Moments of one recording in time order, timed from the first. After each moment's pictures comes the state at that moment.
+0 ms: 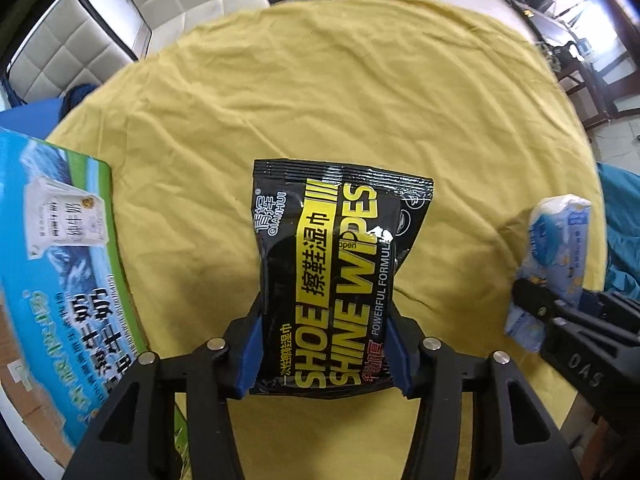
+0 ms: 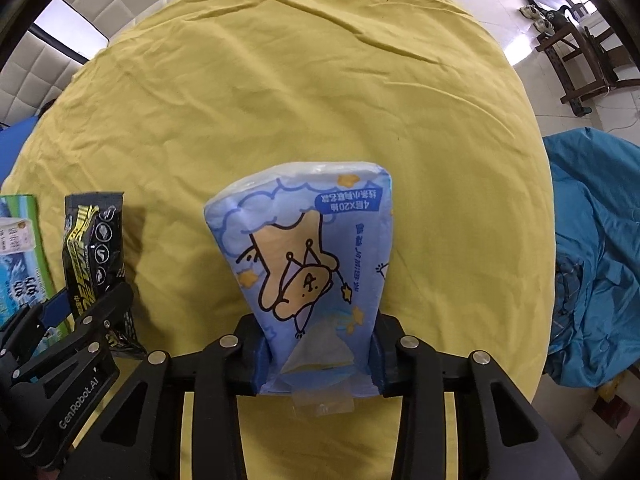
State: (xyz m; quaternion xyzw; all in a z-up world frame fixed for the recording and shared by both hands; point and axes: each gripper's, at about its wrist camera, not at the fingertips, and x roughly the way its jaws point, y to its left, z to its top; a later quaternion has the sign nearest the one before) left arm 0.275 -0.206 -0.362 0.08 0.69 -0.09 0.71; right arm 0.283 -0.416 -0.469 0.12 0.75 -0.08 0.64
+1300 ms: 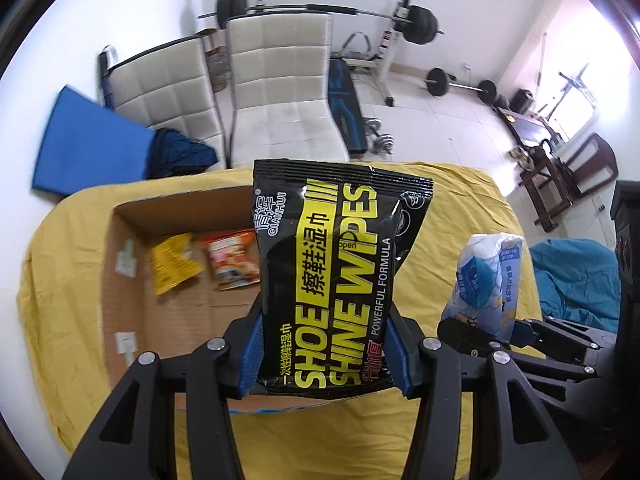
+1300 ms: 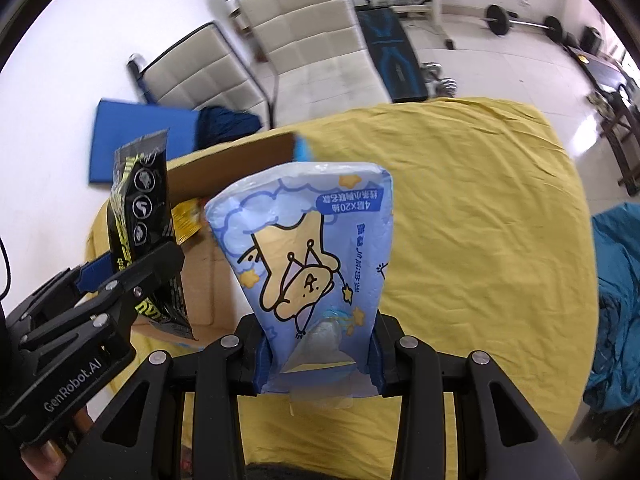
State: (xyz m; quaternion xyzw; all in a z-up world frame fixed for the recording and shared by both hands) left arm 0.203 0.004 -0.195 -0.01 0.56 -0.09 0.83; right arm 0.221 -0.212 -0.199 0.14 0.63 0.07 0.76
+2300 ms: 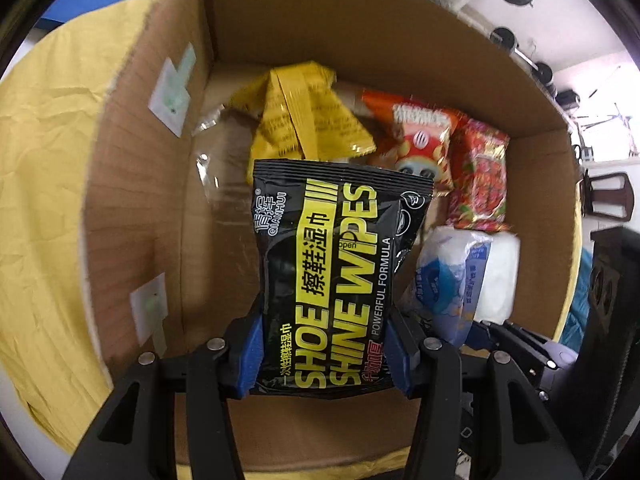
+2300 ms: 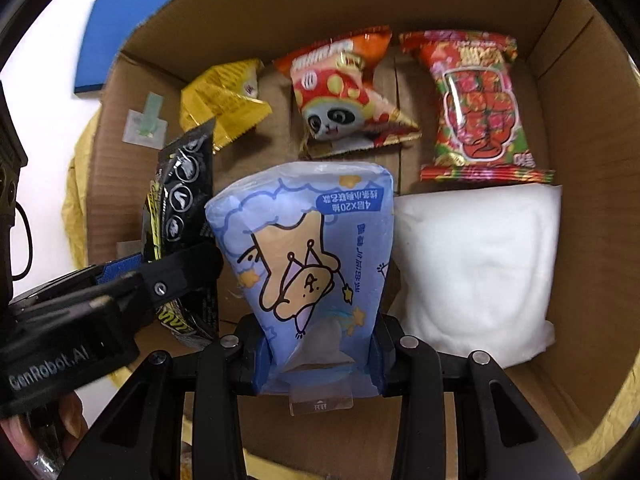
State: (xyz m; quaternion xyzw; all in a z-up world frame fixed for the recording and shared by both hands) left arm 0.235 0.162 -0.359 -0.11 0.72 -0.06 0.69; right arm 0.251 0.009 -0.377 0.12 0.73 0.15 0.66
